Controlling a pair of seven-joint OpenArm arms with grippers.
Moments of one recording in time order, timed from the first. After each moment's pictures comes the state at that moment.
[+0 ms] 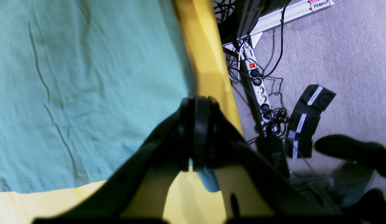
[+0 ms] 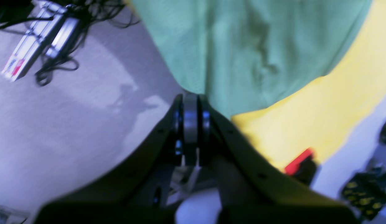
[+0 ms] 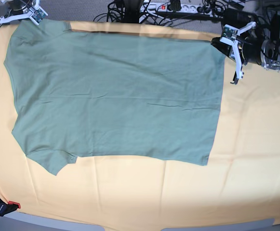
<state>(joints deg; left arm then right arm) -4.4 -81.5 44.1 120.9 -2.9 -47.0 2.0 -67.1 32.7 15.7 133.2 -6.1 17.9 -42.4</state>
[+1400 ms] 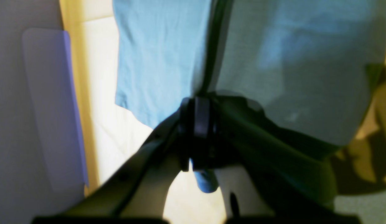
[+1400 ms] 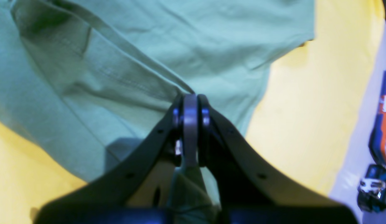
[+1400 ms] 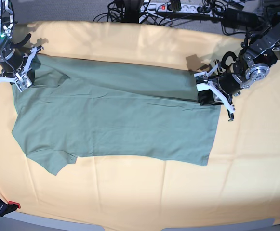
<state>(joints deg) -5.5 -58.6 42.2 108.1 13.4 -16.1 18.5 -28.7 32.2 15.5 110.2 5.4 24.3 -32.1</state>
